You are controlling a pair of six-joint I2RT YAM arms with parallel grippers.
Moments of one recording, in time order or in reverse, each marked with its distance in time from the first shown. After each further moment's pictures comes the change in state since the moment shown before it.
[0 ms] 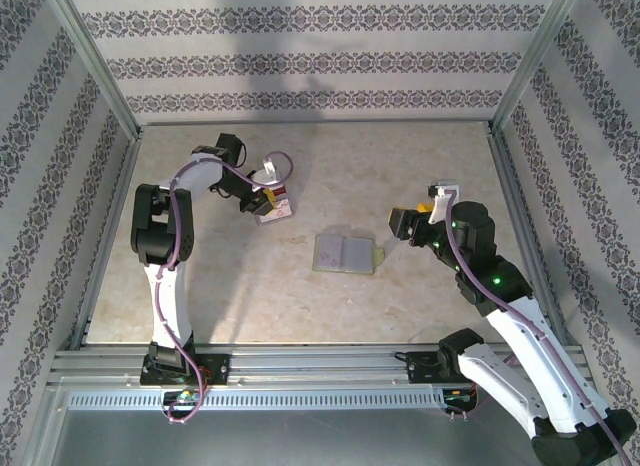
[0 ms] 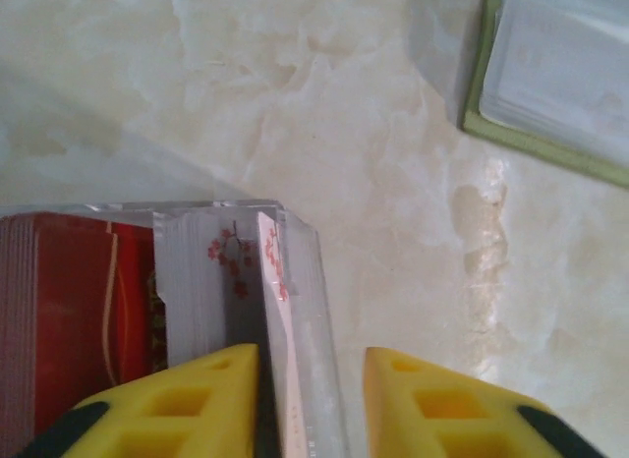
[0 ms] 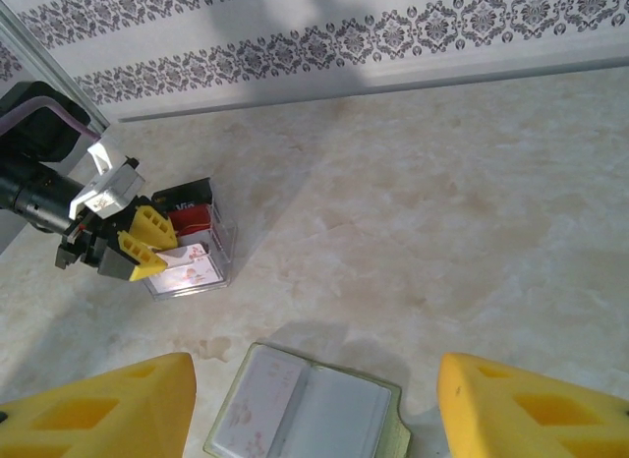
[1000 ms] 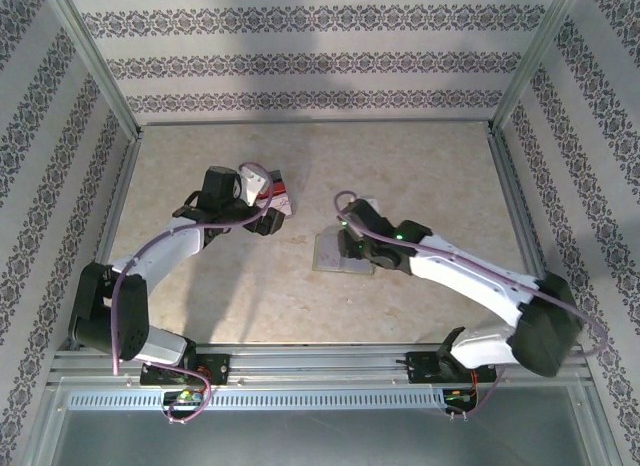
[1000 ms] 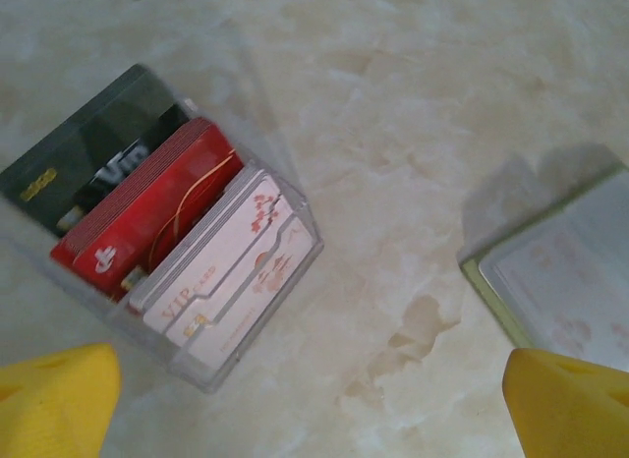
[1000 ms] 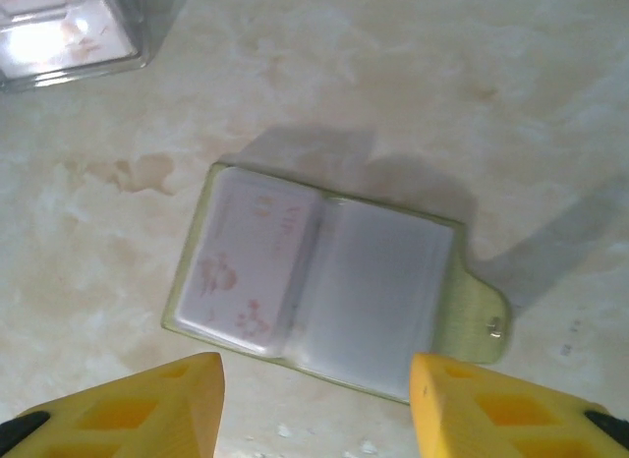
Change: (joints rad) left arm -0.159 -0.709 -0.749 0.690 -0.459 -1.041; right arm 0.451 0.646 0.240 -0.224 0.342 0.268
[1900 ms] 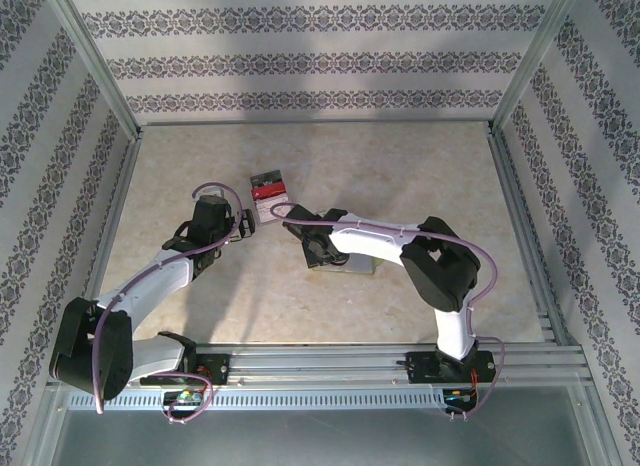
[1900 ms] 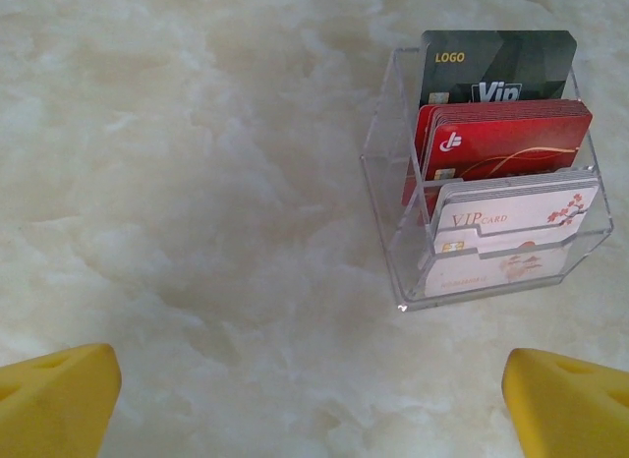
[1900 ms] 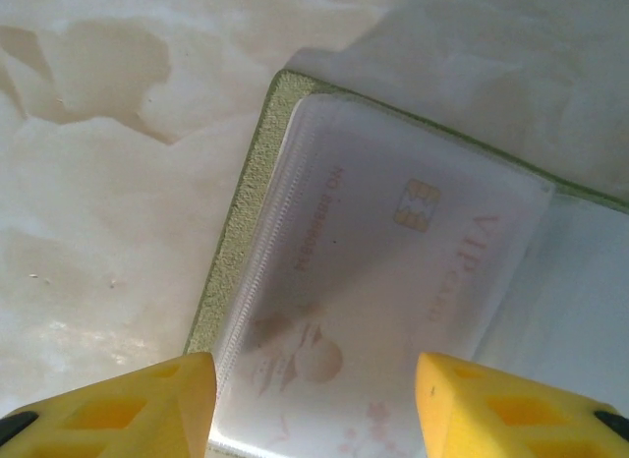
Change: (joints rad) left arm -0.006 -0.188 -0.238 0.042 -0.470 -0.519; right arm 0.053 0.581 0.308 -0.090 -0.039 0.013
